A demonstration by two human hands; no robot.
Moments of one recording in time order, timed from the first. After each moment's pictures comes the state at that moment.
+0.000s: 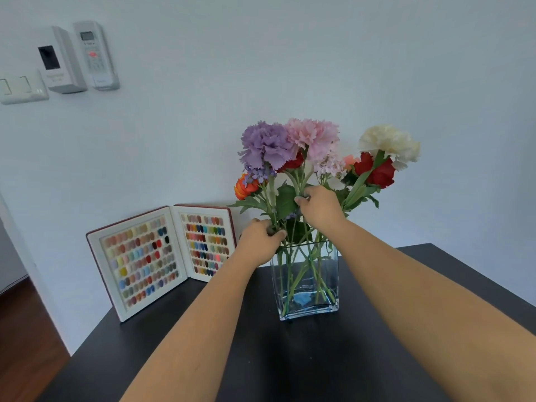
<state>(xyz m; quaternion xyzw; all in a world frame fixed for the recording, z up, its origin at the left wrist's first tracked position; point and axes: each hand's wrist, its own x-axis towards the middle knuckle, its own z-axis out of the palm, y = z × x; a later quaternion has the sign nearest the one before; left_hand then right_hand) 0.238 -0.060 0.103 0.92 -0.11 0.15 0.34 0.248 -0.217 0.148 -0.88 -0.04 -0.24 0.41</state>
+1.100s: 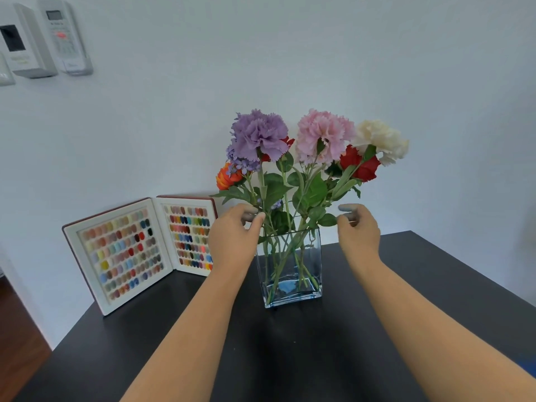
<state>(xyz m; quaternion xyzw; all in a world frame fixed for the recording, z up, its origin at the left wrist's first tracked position) 0.198 -0.064 0.093 0.83 -0.08 0.39 0.40 0.197 -0.284 0.063 -0.71 0.06 -0.36 0.60</state>
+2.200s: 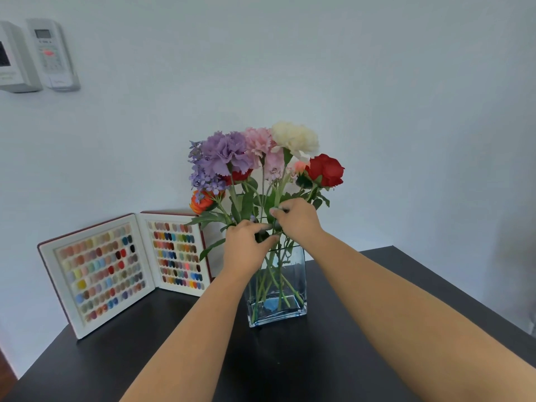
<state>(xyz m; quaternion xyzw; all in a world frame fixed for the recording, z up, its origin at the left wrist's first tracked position) 0.233 -0.100 0.092 0.88 -0.15 0.29 0.35 0.230 -0.236 0.141 -0.87 -0.03 -0.24 0.42</state>
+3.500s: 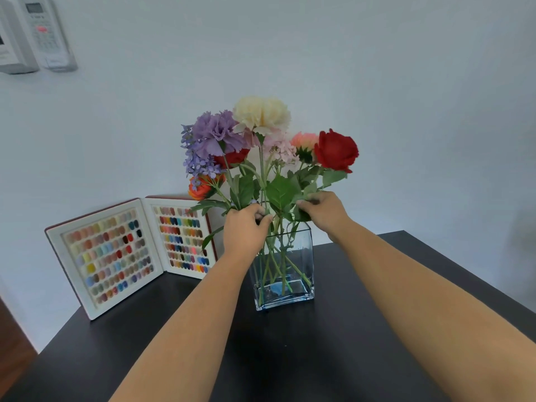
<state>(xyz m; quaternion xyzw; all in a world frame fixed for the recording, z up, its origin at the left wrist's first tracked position) 0.245 -0.093 0.089 0.87 -0.11 0.33 0.34 0.250 -0.276 0.107 -0.79 0.00 -0.19 0.58</state>
